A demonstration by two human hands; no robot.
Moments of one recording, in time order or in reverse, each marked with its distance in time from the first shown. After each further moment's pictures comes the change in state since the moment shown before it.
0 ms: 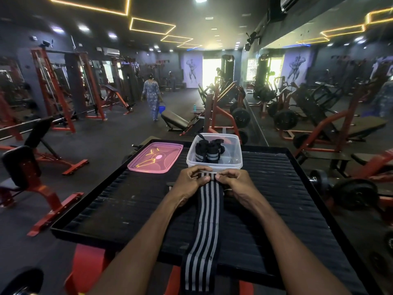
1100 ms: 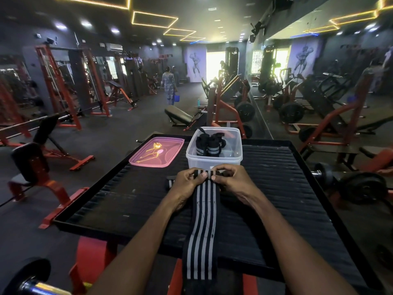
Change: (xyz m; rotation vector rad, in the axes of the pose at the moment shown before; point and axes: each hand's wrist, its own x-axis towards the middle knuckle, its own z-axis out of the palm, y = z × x) left_hand -0.014 -0.021 0.001 -0.102 0.048 -0.051; right_hand -0.003 0.004 0.002 -0.058 -0.065 -0.044
